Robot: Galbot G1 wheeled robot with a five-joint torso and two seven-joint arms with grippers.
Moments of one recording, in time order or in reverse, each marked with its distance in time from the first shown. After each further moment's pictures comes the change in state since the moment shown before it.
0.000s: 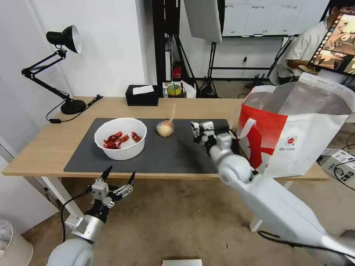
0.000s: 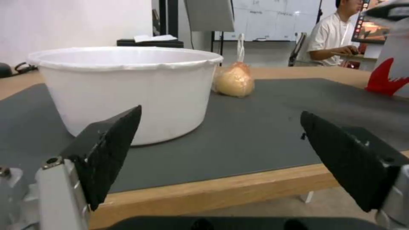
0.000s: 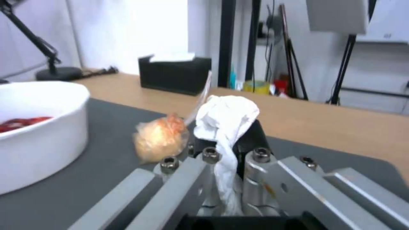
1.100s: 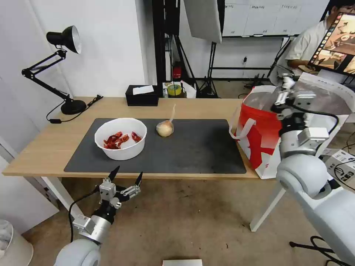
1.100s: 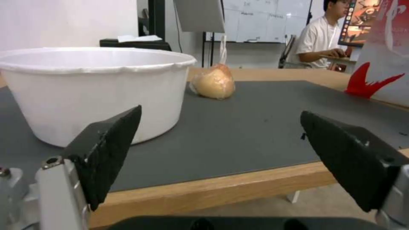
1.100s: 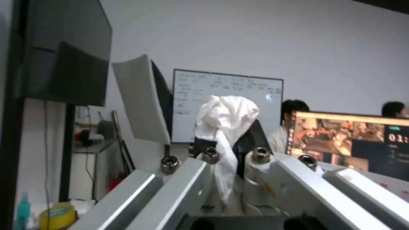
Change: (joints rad) left arm 0.002 -0.016 0.050 -0.038 0.026 0.013 -0.021; right arm -0.135 -0.156 0.424 0.180 -0.150 0.050 0.416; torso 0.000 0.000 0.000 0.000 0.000
